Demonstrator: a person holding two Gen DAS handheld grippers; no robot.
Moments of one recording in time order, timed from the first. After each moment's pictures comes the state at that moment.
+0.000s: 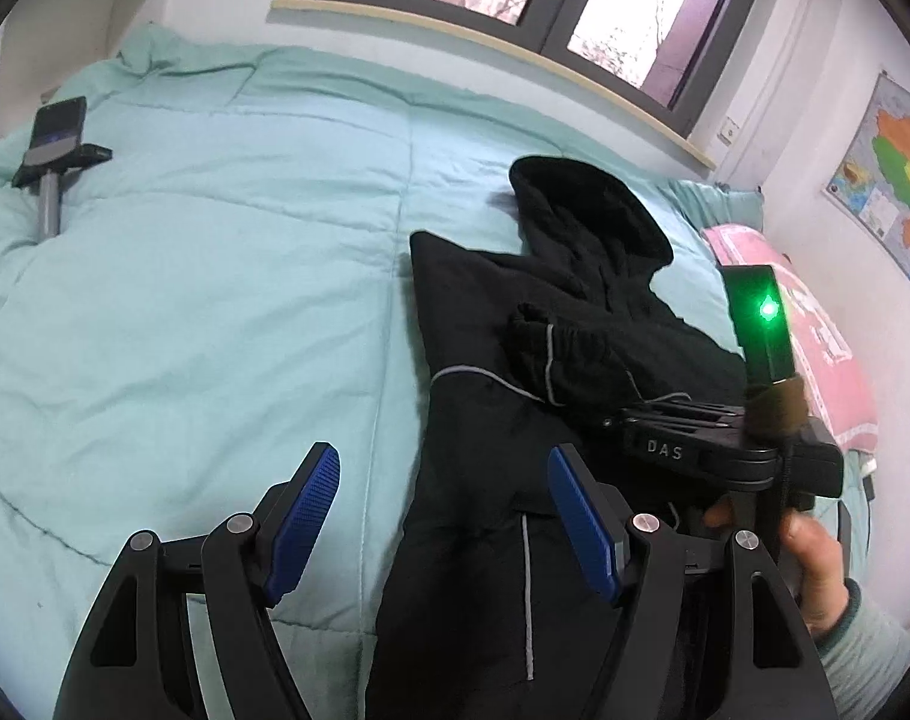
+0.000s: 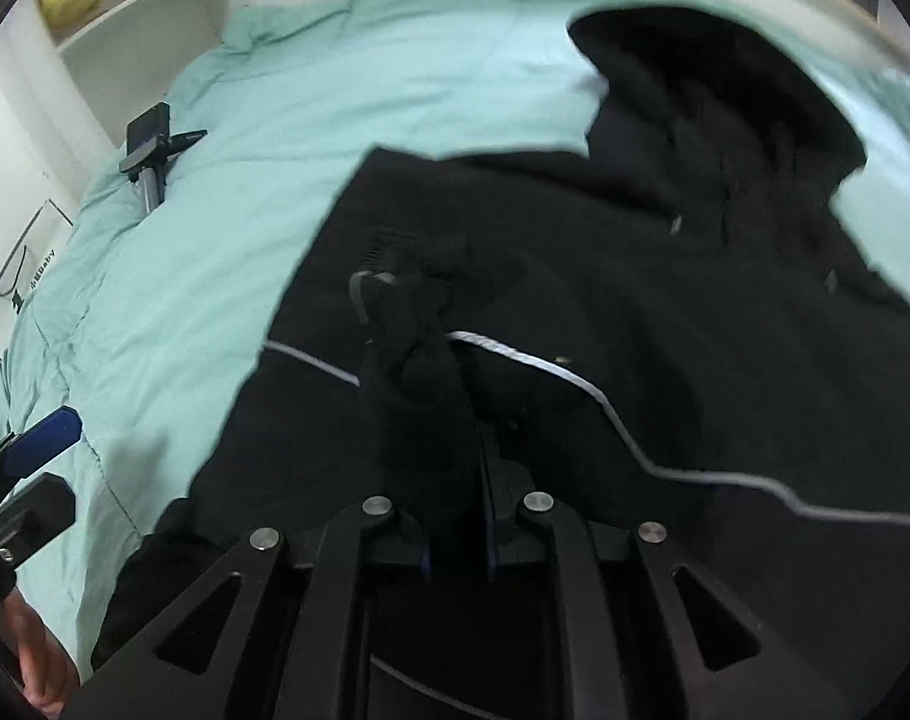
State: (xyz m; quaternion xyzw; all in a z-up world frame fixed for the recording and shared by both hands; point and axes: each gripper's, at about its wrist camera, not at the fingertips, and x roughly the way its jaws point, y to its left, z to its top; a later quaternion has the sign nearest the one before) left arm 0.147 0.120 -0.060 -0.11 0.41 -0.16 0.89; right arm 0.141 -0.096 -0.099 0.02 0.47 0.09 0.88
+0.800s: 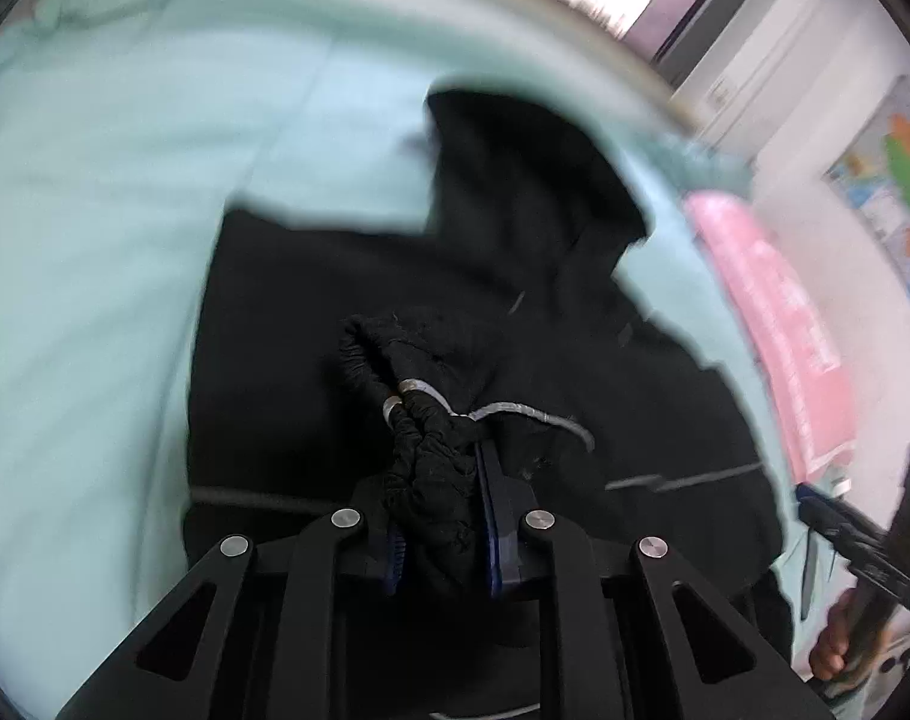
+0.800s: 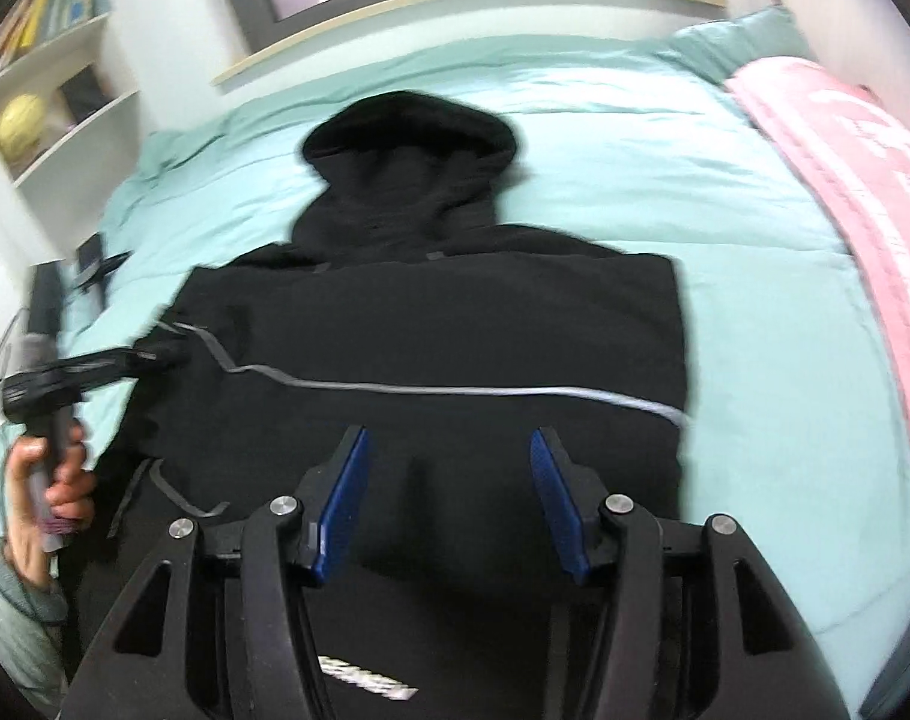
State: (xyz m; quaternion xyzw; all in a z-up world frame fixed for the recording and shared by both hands) left arm 0.244 0.010 -0.069 -0.15 0.43 -0.22 0.86; right arm 0.012 -0.336 -0.024 0.07 0.39 -0.01 0.92
